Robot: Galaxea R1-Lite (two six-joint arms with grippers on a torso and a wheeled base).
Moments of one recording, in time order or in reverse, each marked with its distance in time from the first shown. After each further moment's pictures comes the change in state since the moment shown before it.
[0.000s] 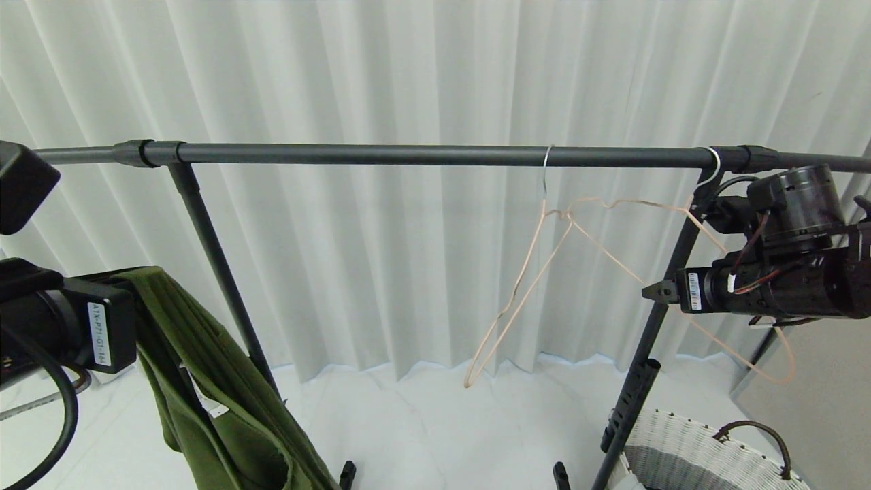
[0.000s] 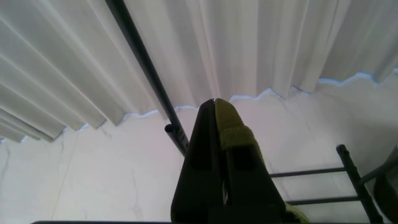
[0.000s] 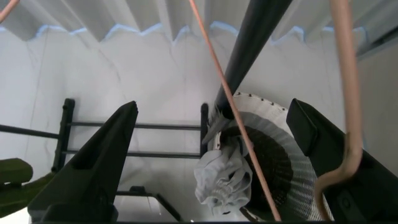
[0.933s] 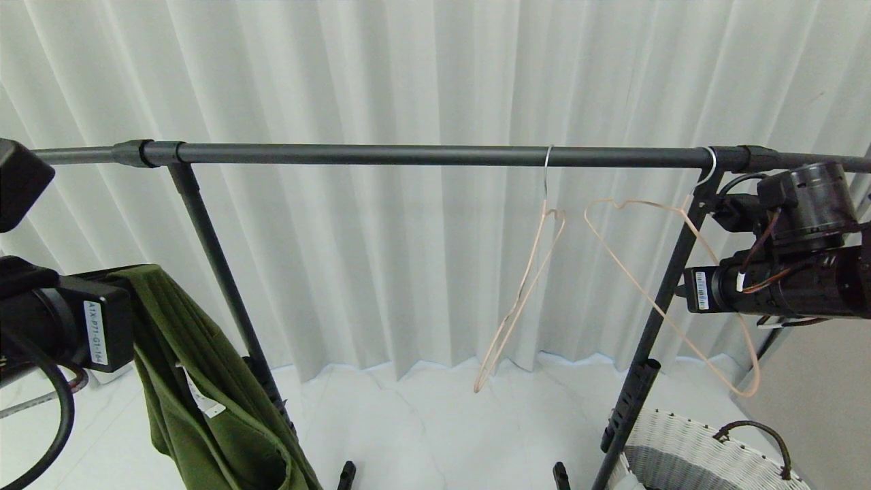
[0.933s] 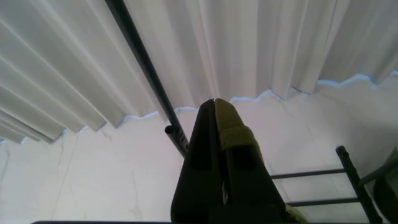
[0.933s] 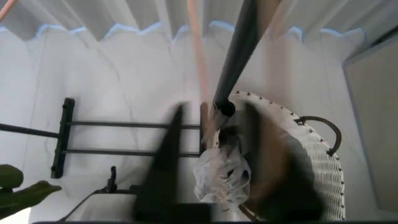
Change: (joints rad) left arm -0.001 -0.005 -0.004 0.000 0.000 0.001; right arm -0.009 -0.022 0.003 0.015 -0.003 0.000
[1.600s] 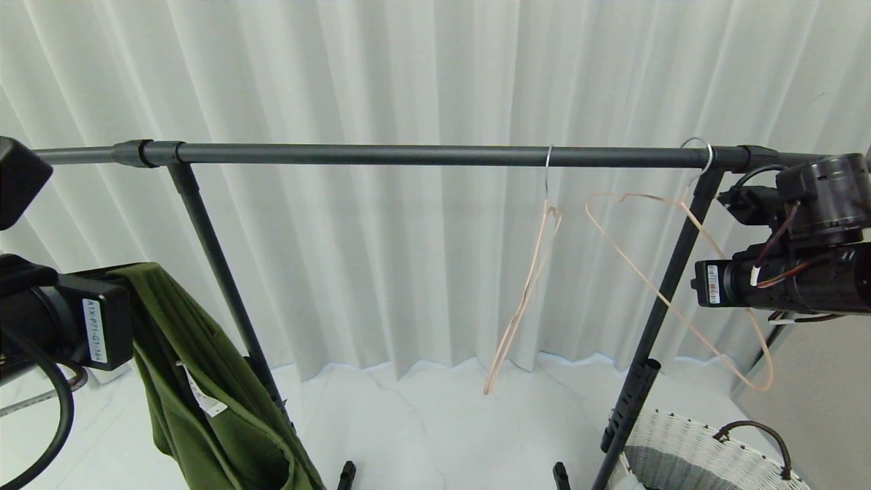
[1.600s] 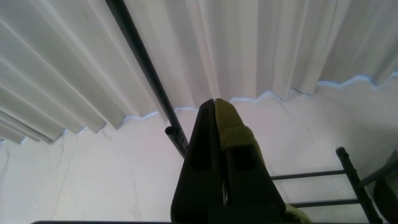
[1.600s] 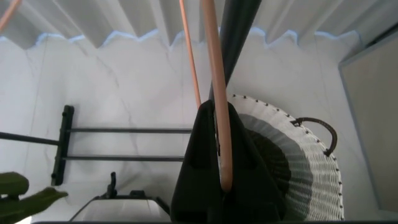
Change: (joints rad) left arm 0.000 0.000 0.000 -0.007 0.001 0.000; right arm -0.017 -0.033 0.002 -0.005 0.001 0.001
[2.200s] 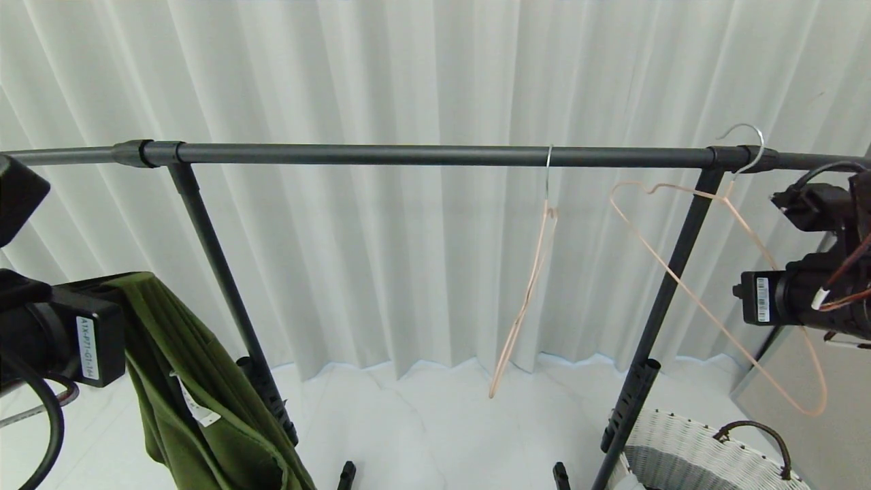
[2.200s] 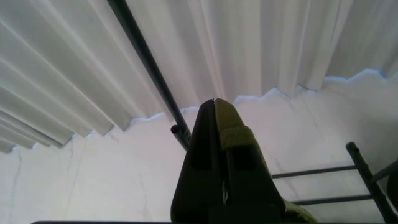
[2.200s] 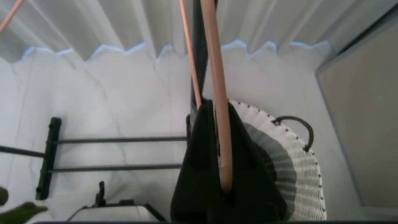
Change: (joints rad) left arm 0.001 -0.027 0.037 -0.009 0.000 0.048; right arm 0.041 -0.190 0.134 0.005 -0.100 -0.008
